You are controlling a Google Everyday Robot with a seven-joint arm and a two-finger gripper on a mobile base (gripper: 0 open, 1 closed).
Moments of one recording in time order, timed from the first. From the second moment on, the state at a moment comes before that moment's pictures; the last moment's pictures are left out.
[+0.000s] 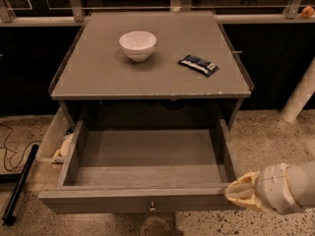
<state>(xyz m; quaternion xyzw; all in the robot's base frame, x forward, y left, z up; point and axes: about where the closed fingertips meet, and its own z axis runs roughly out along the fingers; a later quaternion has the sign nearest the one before) 0.348 -0.208 0.709 -0.55 0.77 0.16 0.28</state>
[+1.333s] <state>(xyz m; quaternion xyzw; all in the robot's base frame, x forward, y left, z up) 0.316 -0.198 0.671 -0.55 0.76 0.17 0.29</state>
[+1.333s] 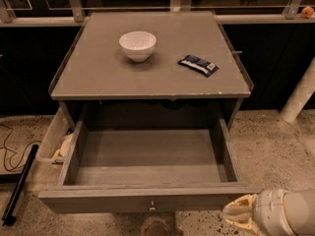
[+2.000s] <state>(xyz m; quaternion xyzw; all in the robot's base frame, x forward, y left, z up) 0.319 -0.183 0.641 -0.56 0.76 0.17 0.27</state>
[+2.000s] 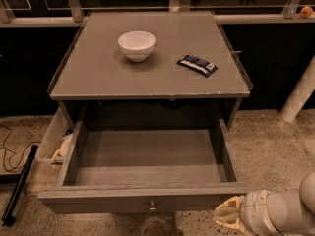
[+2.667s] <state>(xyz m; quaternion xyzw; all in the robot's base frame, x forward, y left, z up) 0.330 -0.175 0.628 -0.56 0.77 0.18 0.27</state>
